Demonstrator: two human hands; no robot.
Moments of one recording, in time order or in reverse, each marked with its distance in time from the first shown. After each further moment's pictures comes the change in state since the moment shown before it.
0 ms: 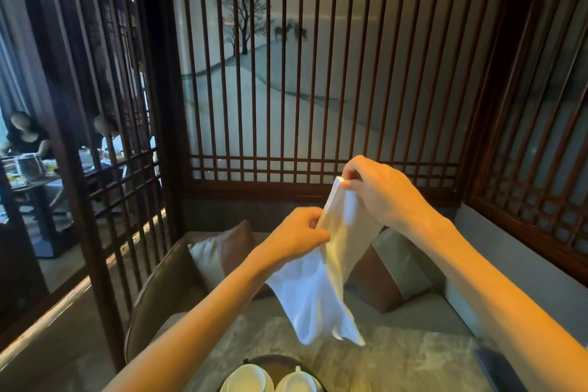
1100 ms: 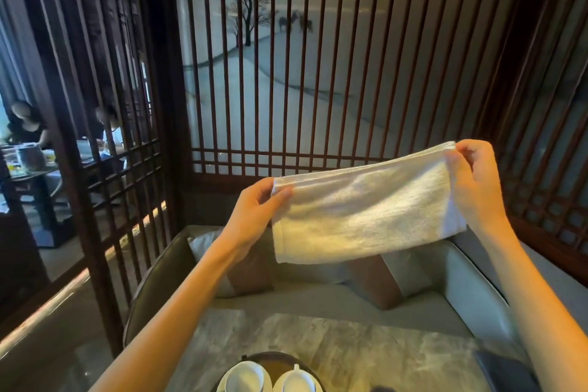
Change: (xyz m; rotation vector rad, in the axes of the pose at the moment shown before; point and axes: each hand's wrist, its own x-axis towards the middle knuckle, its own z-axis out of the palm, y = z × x) left_hand -0.005 -0.041 -0.053 -0.486 0.272 0.176; right_hand -0.021 0.103 -0.019 0.589 0.566 0.257
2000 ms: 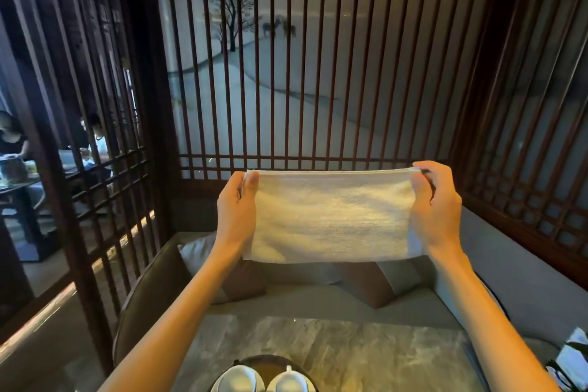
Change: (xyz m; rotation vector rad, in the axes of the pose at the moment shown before) left_hand 0.007 -0.004 0.021 0.215 0.415 0.197; right_hand -0.048 0.001 0.015 -0.033 0.108 0.046
